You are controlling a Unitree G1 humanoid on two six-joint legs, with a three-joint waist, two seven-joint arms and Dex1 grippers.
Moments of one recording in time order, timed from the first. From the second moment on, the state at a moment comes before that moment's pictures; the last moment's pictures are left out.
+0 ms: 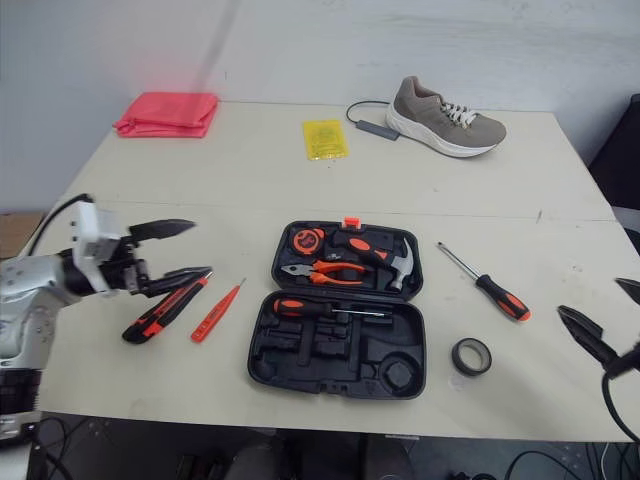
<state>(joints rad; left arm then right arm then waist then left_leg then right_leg) -0.37 0.77 0.16 -0.06 -0.58 0.31 -1.16 0.44 -0.93 -0.74 -0.27 0.62 0.29 0.83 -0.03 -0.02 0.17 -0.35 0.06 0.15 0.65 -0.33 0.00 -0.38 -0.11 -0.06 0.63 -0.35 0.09</state>
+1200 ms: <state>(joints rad) -0.45 0.69 -0.02 -0.26 -0.62 0.45 -1.24 -0.32 -0.98 -0.16 0.61 0.27 0.18 1.18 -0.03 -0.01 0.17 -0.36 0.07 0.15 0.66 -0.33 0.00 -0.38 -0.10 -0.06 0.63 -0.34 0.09</state>
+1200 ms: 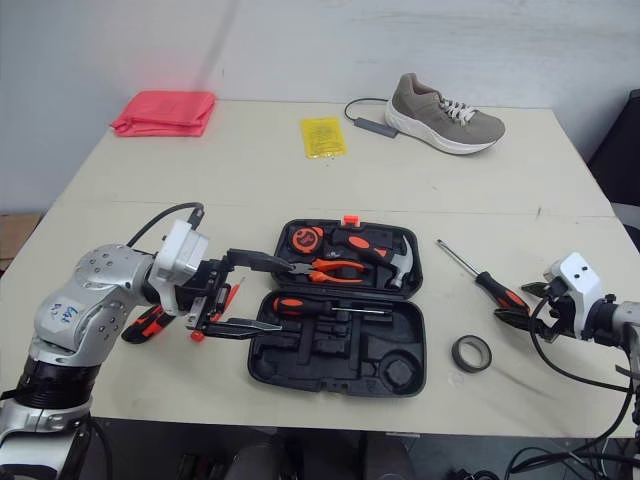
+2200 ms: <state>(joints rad) -0.44 0.69 0.00 -0.23 -0.63 0.33 -1.34 -0.19 -1.08 -0.25 -0.08 0.46 0.38 1.25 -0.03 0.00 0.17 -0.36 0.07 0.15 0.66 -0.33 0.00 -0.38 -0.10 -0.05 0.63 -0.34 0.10</state>
